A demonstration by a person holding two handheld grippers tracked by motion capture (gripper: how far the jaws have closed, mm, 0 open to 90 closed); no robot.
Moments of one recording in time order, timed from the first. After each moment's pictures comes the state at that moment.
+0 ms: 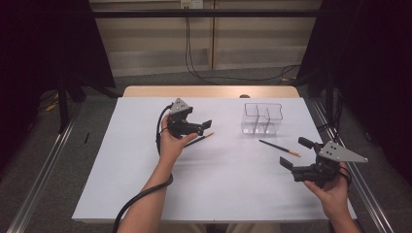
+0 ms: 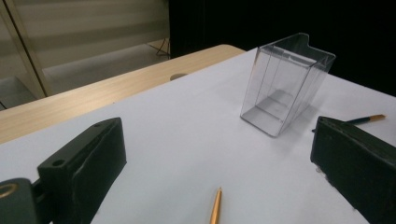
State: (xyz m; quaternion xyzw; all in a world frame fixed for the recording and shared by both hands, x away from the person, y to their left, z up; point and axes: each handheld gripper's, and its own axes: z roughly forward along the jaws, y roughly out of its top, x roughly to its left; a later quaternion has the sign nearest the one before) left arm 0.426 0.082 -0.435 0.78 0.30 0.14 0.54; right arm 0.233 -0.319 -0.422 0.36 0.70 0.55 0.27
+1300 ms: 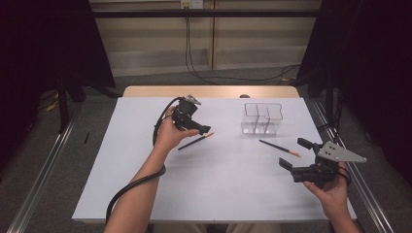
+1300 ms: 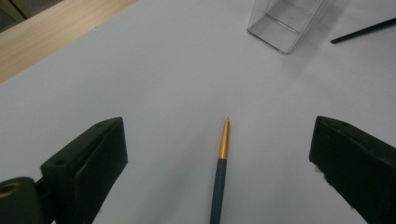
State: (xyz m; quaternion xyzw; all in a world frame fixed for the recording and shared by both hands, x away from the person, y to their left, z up) left arm 0.446 0.063 -0.415 0.89 0.29 0.08 0.35; right arm 0.233 -0.318 -0.424 0.36 0.71 0.55 0.27
